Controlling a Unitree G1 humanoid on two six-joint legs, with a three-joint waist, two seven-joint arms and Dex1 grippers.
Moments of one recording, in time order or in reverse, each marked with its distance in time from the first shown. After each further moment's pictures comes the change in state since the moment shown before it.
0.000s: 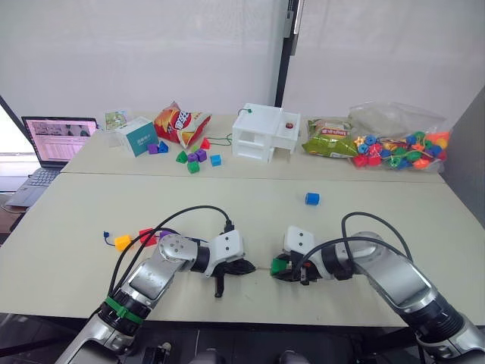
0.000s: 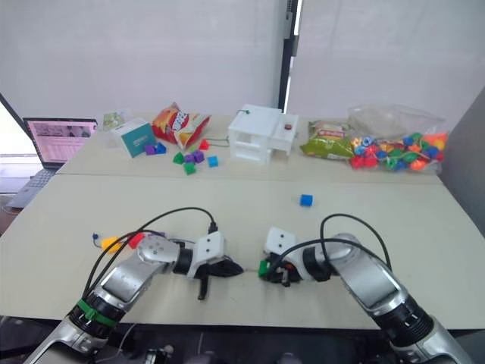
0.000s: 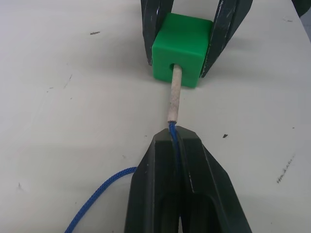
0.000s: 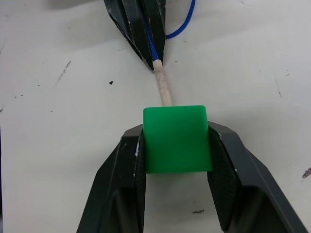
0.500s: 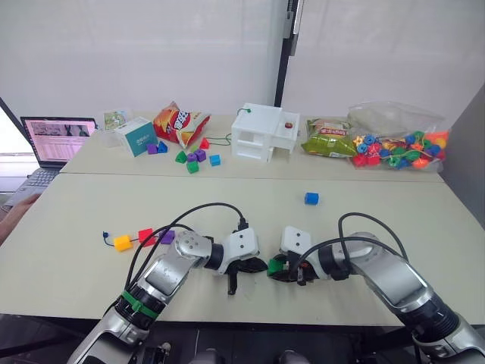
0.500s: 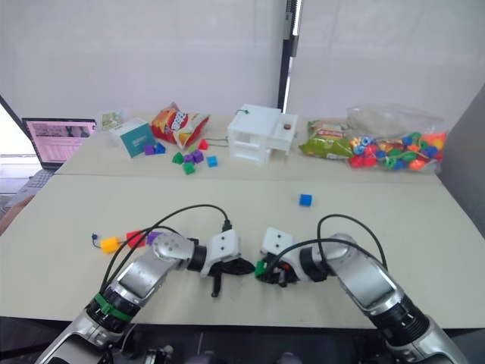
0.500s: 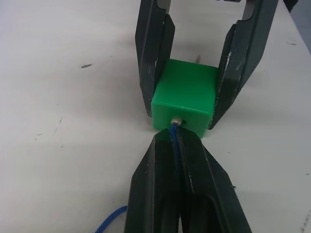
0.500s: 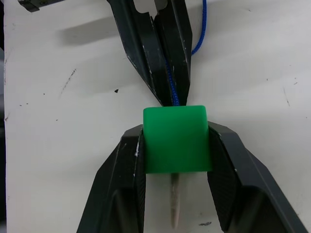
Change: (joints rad) left arm -0.054 -0.079 -0.037 0.021 0.035 0.037 0.017; right arm -0.007 0.027 0.008 0.011 0.003 0.002 -0.011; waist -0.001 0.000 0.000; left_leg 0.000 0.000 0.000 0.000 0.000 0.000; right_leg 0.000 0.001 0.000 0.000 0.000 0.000
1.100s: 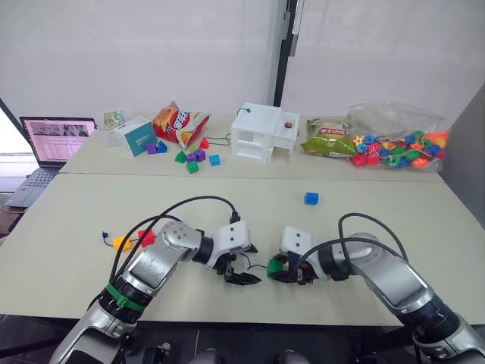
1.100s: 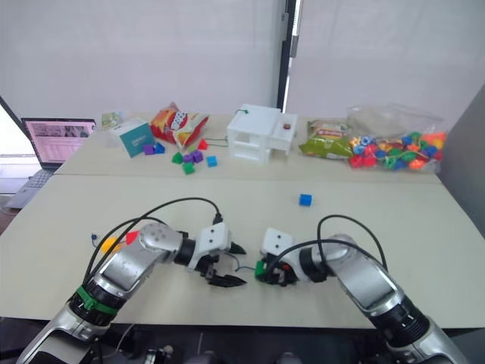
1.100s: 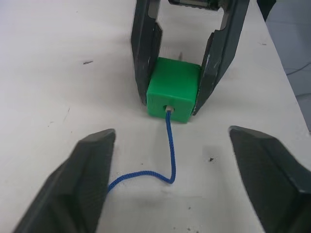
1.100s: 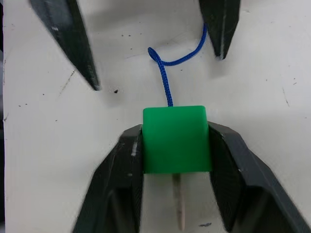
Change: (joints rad) left arm -0.043 0.101 0.031 -0.094 -0.078 0.097 -0.087; right arm 0.016 -0.011 -0.006 -0.013 -0.003 -0.006 -0.019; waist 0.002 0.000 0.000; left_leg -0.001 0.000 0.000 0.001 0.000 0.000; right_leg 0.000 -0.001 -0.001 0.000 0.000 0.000
